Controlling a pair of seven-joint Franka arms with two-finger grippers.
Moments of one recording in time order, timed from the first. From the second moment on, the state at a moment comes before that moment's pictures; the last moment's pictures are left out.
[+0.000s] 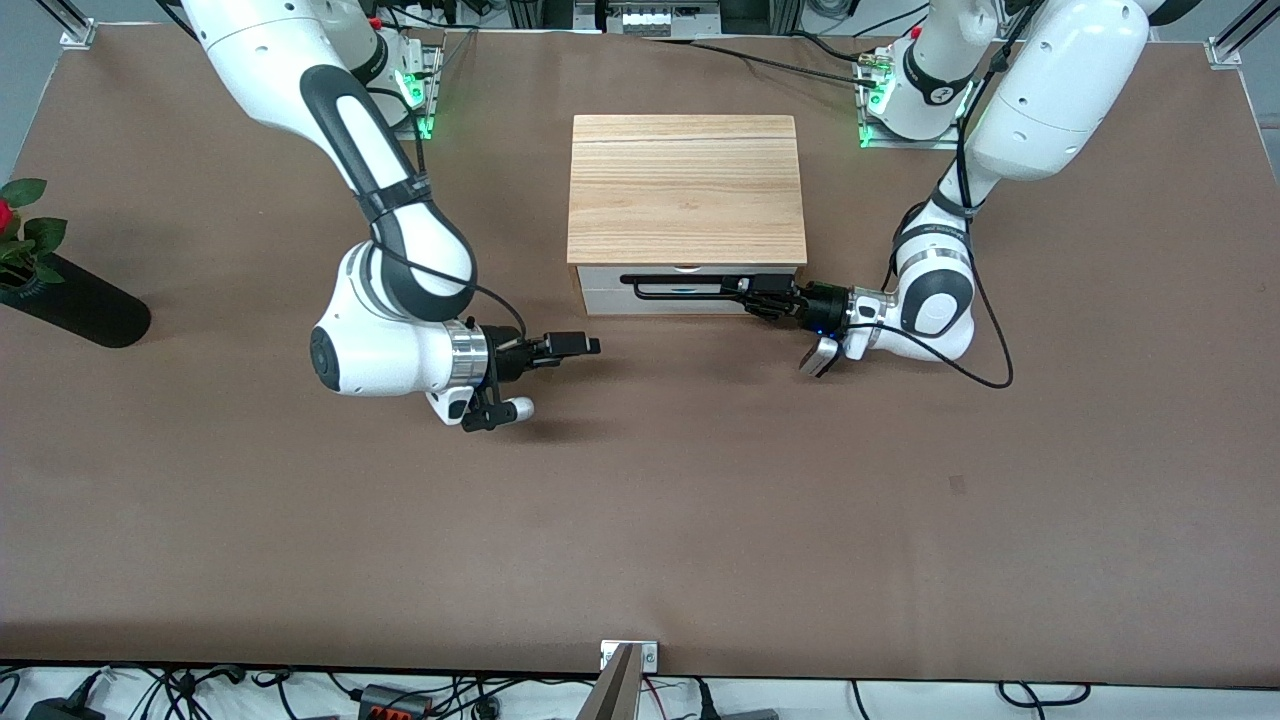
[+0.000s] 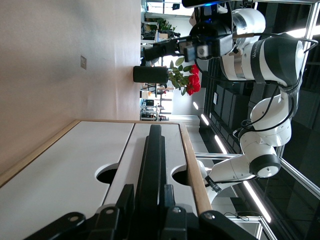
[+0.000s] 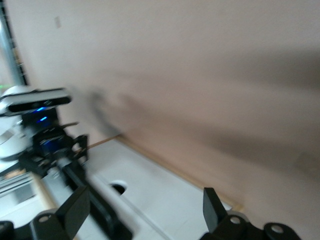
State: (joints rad) left arm -0.11 0.65 -0.12 -2.06 -1.56 1.62 1.10; right arm 0.38 0.64 0.03 -1.58 0.96 2.00 -0.22
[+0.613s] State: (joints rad) left arm -0.10 0.65 -0.12 -2.06 -1.56 1.63 1.11; right arm 0.39 0.67 0.04 -1.59 1.21 1.96 -0.48
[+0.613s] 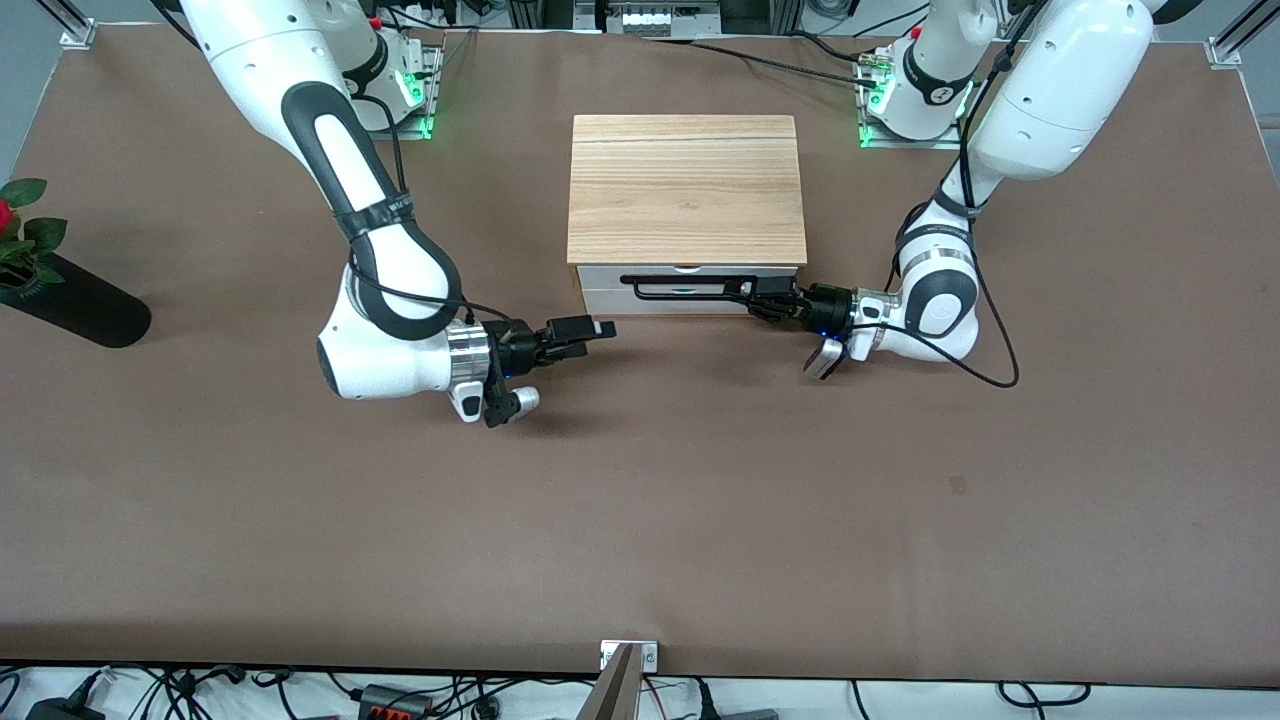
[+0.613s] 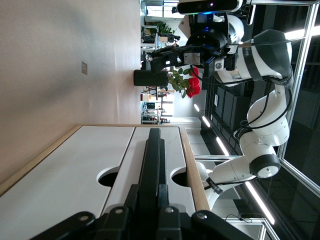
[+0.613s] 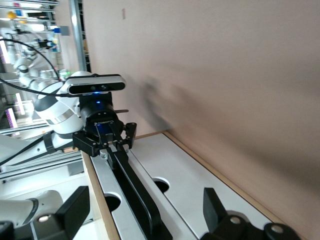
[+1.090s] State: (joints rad) left arm -0.10 0.65 -0.12 -2.06 -1.56 1.63 1.12; right arm 0.47 0.72 0.04 -1.59 1.25 2.01 -0.56
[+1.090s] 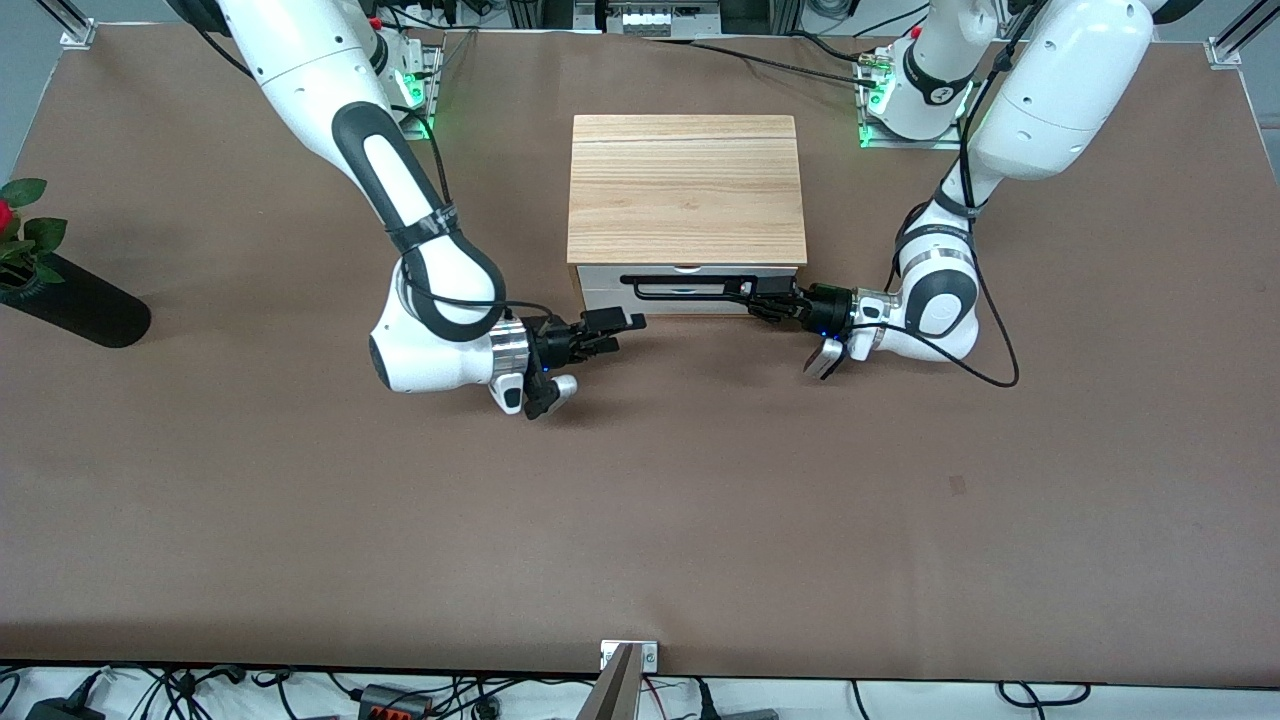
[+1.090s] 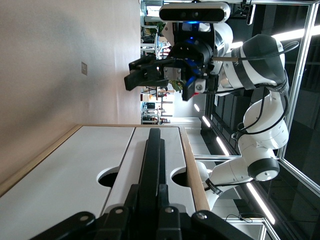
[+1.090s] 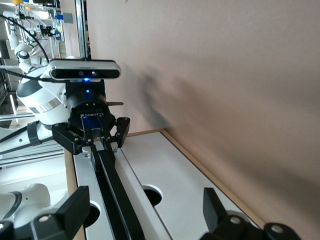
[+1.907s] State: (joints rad) left arm -0.10 0.65 -0.12 -2.06 -1.56 1.63 1.12; right arm 0.43 0.72 0.03 -1.65 1.42 1.85 -0.71
